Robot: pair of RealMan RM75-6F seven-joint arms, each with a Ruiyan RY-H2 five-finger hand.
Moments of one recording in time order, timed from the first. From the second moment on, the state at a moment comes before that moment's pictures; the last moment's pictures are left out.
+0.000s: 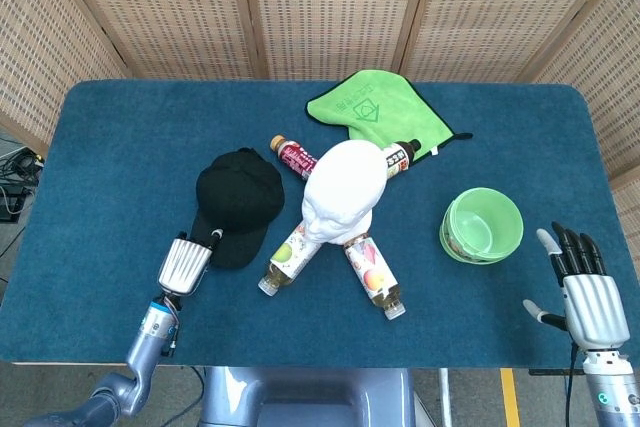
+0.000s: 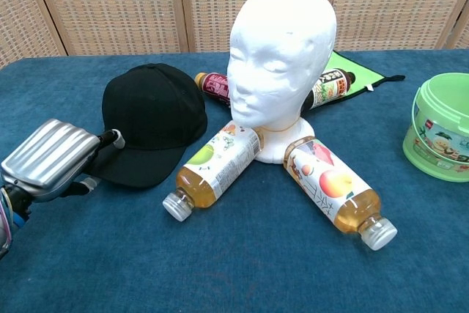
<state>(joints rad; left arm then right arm) -0.45 -2.11 -0.05 -0.48 1.60 1.43 0.27 0.08 -1.18 0.07 -1.56 -1.57 1.54 0.00</state>
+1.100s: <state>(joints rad) -0.60 -1.83 -0.01 -0.61 1.74 1.65 0.49 0.07 -1.17 0.09 -1.55 -1.58 1.60 0.05</state>
